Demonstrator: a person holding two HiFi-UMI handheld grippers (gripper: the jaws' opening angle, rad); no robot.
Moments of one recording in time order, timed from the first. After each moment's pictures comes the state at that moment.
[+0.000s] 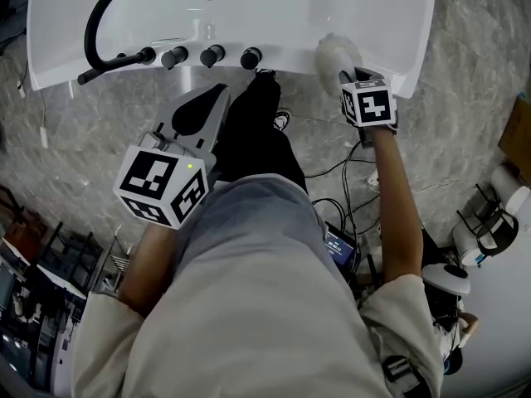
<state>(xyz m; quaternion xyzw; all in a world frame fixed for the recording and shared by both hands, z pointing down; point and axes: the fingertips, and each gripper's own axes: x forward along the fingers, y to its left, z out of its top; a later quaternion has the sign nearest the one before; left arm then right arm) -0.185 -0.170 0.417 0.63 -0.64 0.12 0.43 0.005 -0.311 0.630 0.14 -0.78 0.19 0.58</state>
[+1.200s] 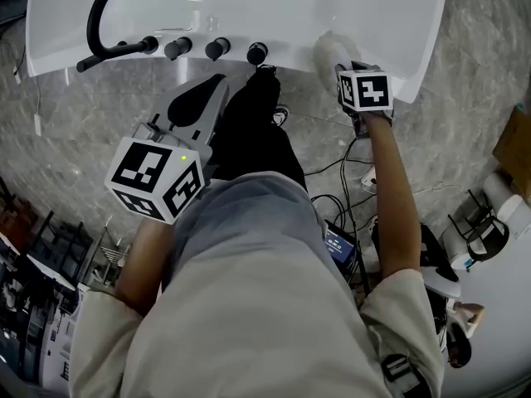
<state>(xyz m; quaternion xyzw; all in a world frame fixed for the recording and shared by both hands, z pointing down) -0.198 -0.165 0.418 0.61 -0.65 0.09 0.44 -0.013 -0.311 0.648 0.14 -0.76 0.22 0.60</state>
